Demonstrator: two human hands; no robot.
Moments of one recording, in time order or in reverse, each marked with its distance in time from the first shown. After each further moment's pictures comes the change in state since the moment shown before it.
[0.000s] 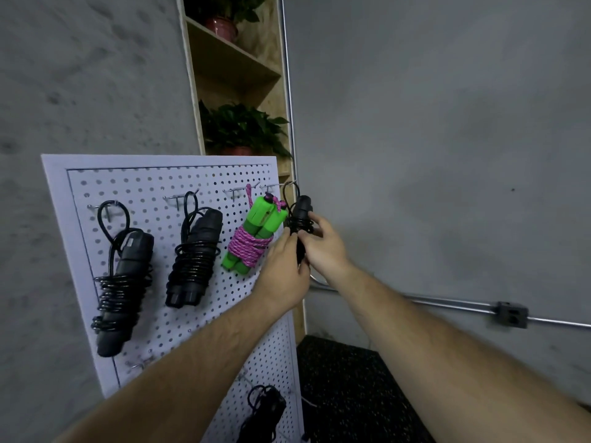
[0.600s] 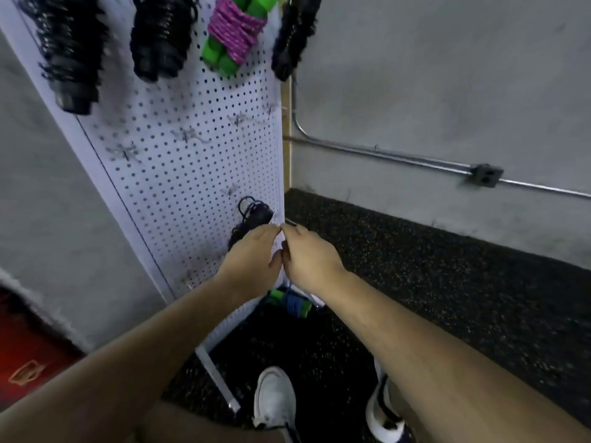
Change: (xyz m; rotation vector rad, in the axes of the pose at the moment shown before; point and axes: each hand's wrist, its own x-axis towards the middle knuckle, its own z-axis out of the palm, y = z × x) left_hand -0.258 -0.071 0.072 0.028 -0.408 -0.144; right_hand -0.239 0.170 -0.012 -1.032 -0.544 -0.118
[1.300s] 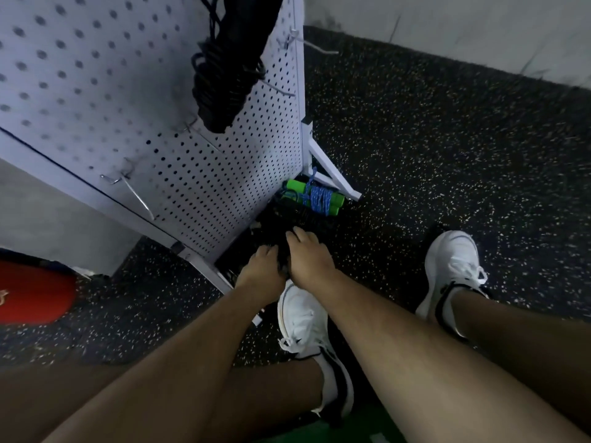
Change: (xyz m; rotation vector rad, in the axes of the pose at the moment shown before) left_hand -0.105 -0.180 0.279 -0.021 -0.649 -0.487; right_hand -0.033 0.068 0.366 0.052 -0.541 0.228
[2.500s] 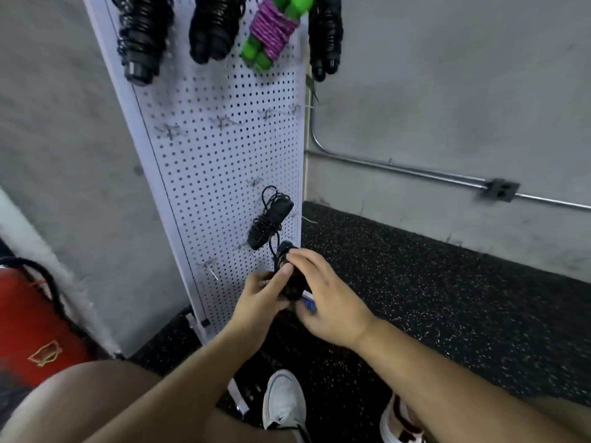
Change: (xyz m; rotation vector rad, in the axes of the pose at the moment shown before) left_hand -0.231 0.135 -0.149 -1.477 0.336 0.250; right_hand -0.237 -0.052 -0.226 0.129 0.615 -0.662
